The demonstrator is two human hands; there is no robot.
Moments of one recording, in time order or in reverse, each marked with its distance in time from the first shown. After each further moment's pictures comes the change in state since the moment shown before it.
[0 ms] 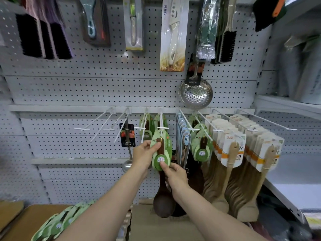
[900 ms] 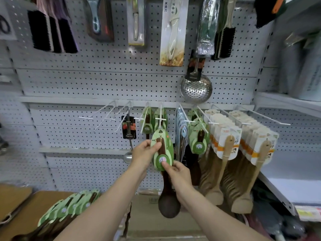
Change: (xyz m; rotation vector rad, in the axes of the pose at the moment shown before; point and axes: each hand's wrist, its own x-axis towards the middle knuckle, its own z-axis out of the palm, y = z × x) left_hand -0.051 0.001 0.001 0.064 0.012 -0.022; right_hand -0.046 -0.008 -0.029 -0.072 -0.076 -0.029
